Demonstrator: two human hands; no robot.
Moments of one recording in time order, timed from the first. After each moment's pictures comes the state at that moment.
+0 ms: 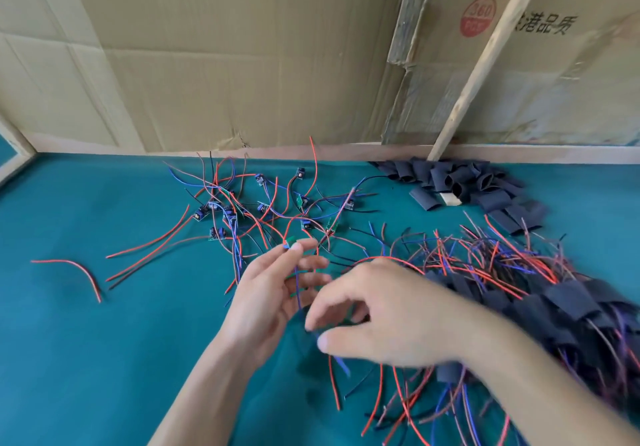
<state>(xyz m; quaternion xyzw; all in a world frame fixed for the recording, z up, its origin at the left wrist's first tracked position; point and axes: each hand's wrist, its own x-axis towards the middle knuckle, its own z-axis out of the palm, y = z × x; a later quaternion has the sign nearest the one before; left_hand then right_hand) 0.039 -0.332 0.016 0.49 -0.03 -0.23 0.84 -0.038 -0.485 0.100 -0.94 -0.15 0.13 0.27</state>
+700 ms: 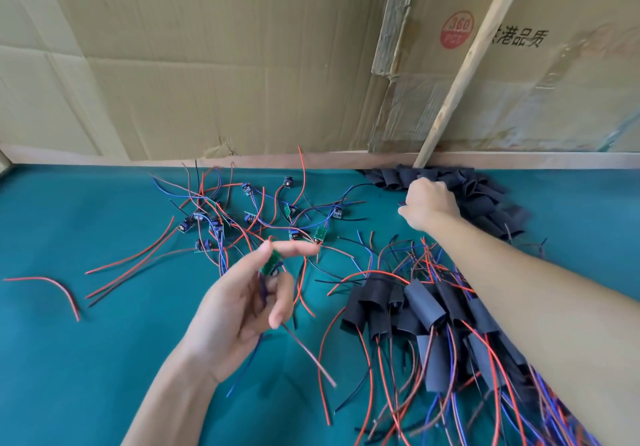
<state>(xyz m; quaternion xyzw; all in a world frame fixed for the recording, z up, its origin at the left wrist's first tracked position) 0.046 -0.307 0.024 0.51 -0.21 -0.28 0.79 0.107 -0.637 0.047 -0.95 0.31 -0.08 0.05</state>
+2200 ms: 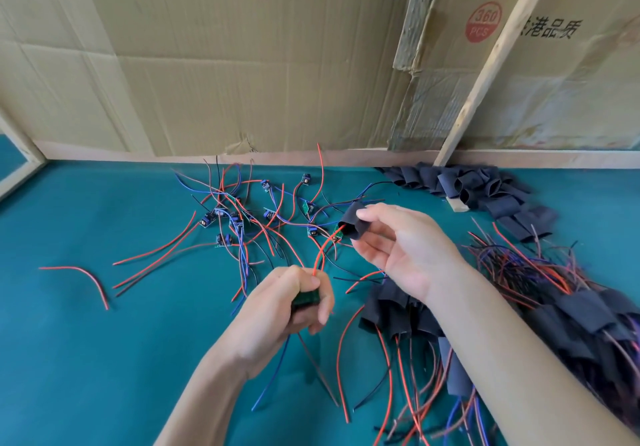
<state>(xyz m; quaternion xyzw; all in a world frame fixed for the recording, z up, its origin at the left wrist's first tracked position) 0.037 -0.318 0.024 0.63 -0.25 -0.27 0.69 0.027 -0.507 0.082 -0.51 0.22 -0.05 0.83</state>
